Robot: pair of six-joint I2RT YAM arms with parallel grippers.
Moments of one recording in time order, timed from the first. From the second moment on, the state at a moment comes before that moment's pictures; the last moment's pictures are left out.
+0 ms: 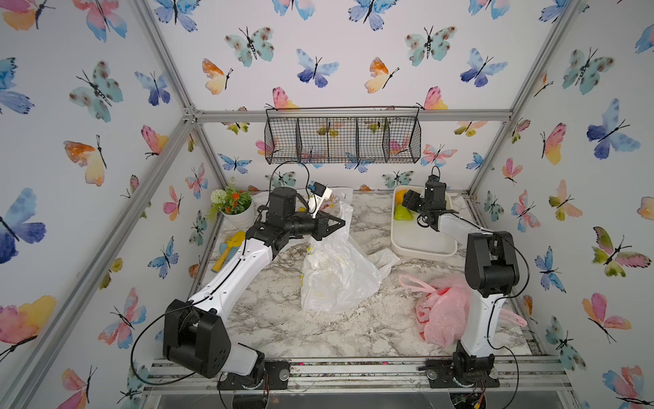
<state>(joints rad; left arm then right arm) -0.39 1.43 1.25 -0.24 0.84 -0.21 0.15 2.08 1.52 0.05 -0.02 0.42</state>
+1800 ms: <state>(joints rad) -0.39 1.44 1.28 -0.27 0.84 -0.19 0.70 1.68 1.15 -0.17 -0.46 0.53</state>
